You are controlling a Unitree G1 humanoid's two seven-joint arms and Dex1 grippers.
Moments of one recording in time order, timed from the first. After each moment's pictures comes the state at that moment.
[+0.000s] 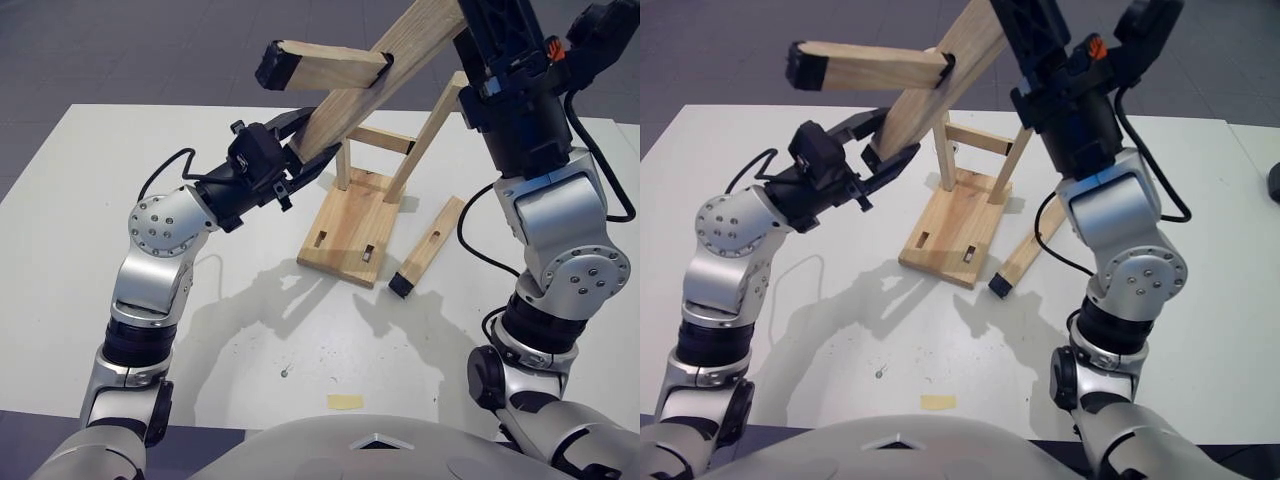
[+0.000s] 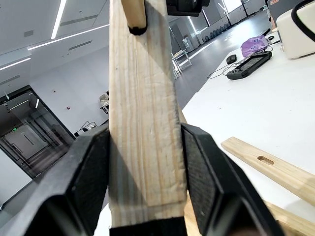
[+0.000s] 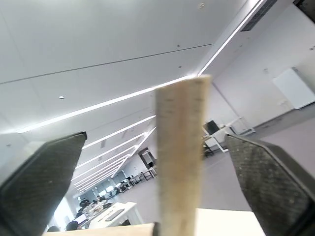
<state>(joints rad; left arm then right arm) -0.35 0.46 -0.10 -0.37 -0.21 0.11 -0.64 -0.51 -0.19 -0.21 -0.50 1.44 0.58 -0.13</state>
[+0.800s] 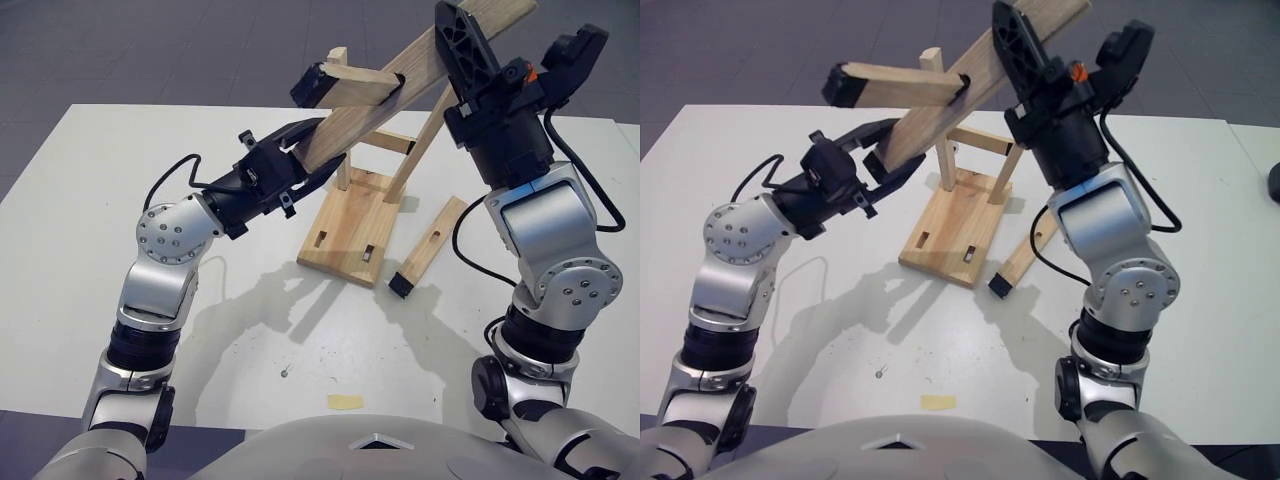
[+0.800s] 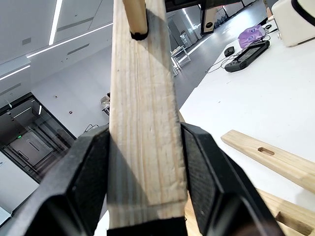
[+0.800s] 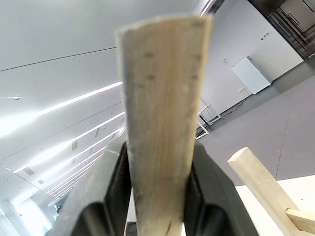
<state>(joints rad) -0.33 0.45 -0.13 -0.37 -0.14 0.04 -0.65 -0.45 -0.22 -0.16 -0.56 1.46 0.55 -0.31</state>
